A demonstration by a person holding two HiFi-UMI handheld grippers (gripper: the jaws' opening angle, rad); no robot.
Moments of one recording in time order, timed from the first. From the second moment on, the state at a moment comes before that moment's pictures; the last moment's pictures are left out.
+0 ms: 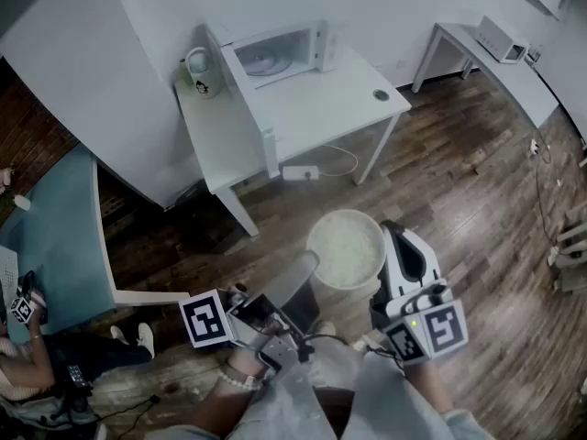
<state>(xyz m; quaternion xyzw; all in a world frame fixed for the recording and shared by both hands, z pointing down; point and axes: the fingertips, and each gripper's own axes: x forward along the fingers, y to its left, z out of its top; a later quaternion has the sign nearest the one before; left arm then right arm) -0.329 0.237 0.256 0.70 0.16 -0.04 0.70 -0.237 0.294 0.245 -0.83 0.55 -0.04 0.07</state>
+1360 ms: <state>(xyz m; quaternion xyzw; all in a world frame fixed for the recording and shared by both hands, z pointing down) -0.299 0.306 0.256 0.70 0.16 -0.04 0.69 -0.205 0.363 0.245 -0.84 0.54 -0.04 0.09</state>
